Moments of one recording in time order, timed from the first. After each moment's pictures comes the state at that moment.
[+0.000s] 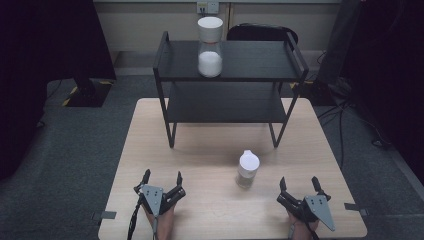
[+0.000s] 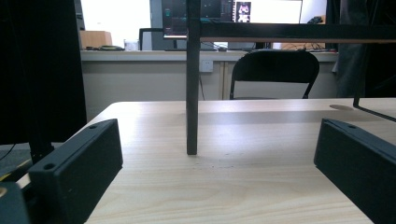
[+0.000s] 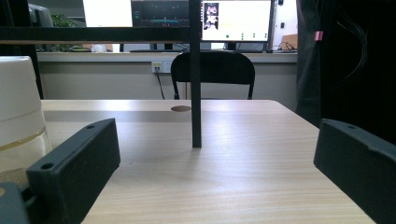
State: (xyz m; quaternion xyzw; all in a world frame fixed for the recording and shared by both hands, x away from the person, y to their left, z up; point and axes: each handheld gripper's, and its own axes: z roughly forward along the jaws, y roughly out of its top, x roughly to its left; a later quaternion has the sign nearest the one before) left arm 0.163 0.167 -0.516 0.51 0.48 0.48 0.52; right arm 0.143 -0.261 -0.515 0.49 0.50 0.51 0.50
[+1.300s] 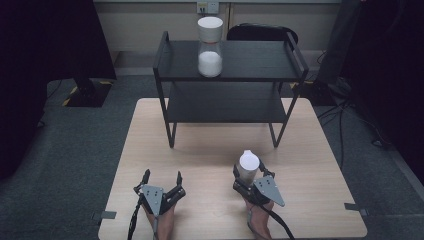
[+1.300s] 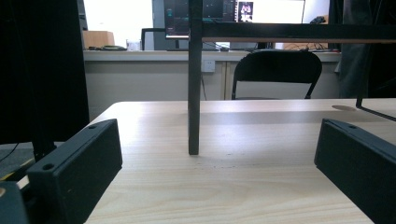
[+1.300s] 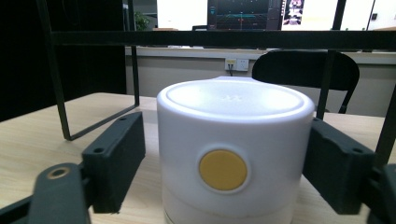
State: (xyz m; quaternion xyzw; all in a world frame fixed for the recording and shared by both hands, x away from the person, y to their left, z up) left arm 0.163 0.166 -0.516 0.51 0.48 0.49 0.52; right arm 0.191 -0.180 -0.498 0.42 0.57 0.56 0.43
